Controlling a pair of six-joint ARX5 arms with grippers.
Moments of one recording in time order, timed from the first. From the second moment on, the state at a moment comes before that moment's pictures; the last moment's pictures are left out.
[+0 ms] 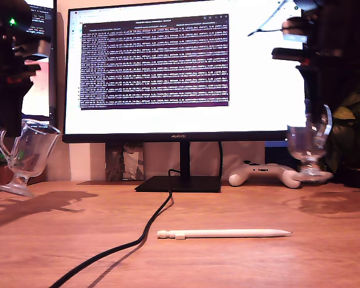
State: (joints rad) left arm -0.13 1.68 1.48 -1.04 0.13 0.34; right arm 0.31 1.57 1.38 -0.99 0.01 0.16
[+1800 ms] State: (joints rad) left arm -0.52 1.58 1.48 -0.91 0.37 0.21; right arm 0.62 1.57 1.17 -0.72 0.14 0.27
